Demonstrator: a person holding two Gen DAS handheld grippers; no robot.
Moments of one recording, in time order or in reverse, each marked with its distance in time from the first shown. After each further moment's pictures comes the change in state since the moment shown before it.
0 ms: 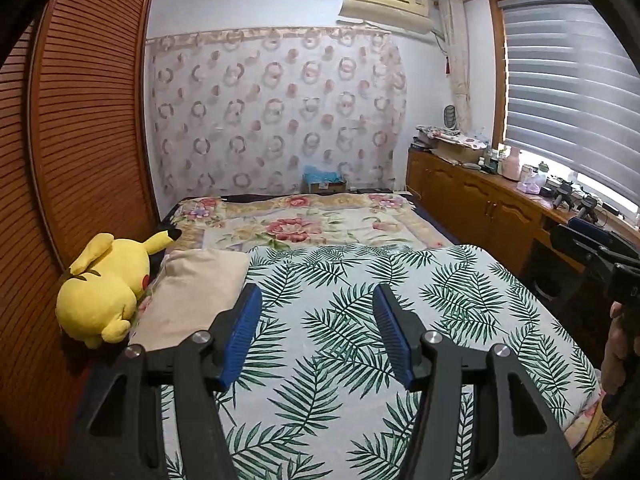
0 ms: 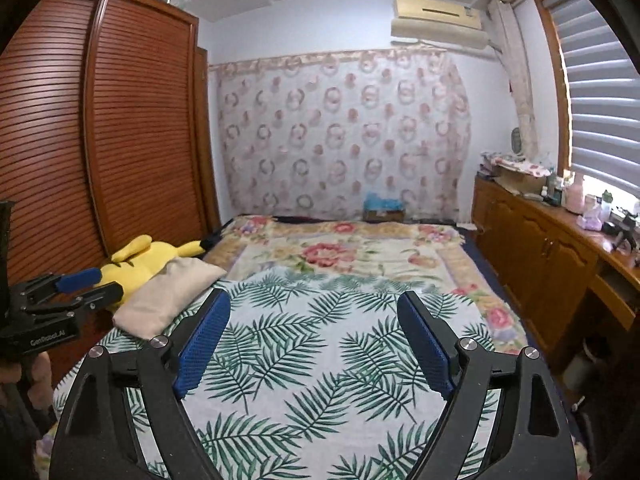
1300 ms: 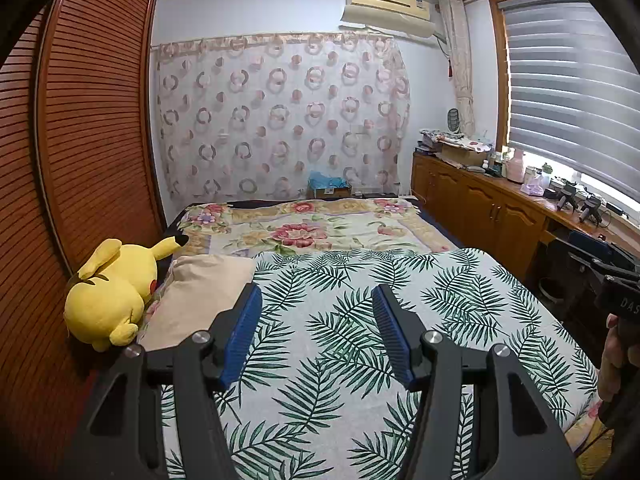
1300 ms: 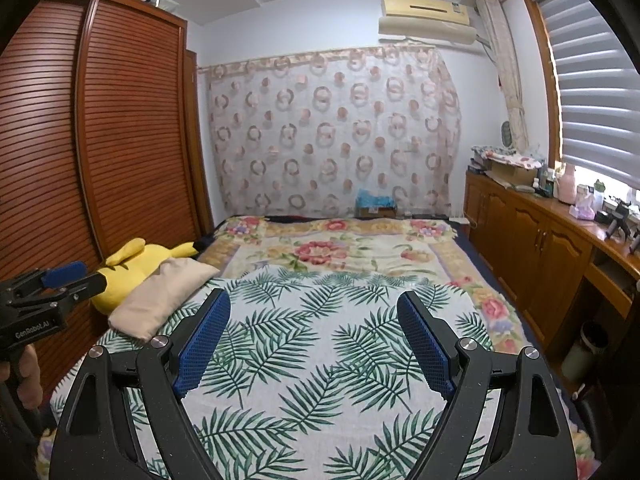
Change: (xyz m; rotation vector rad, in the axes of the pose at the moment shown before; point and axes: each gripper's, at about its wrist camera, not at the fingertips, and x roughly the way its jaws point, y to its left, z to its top) left arm -0.013 0.003 0.003 0.004 -0.016 0.021; right arm -0.002 -0.006 -0.005 0.021 0.000 -0.020
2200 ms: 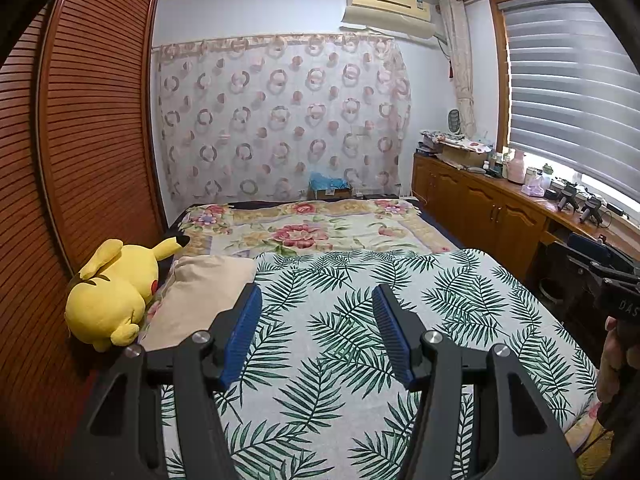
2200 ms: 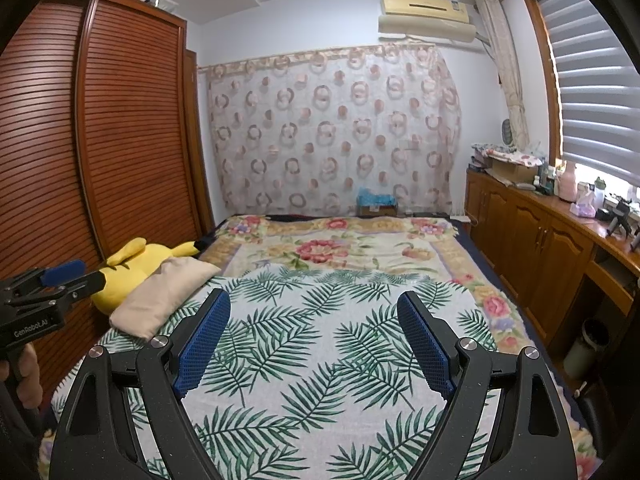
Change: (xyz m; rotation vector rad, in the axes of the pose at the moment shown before) left arm -0.001 0.000 -0.001 0.001 0.000 0.000; right arm 0.000 -0.001 -0.003 0.005 0.004 0.004
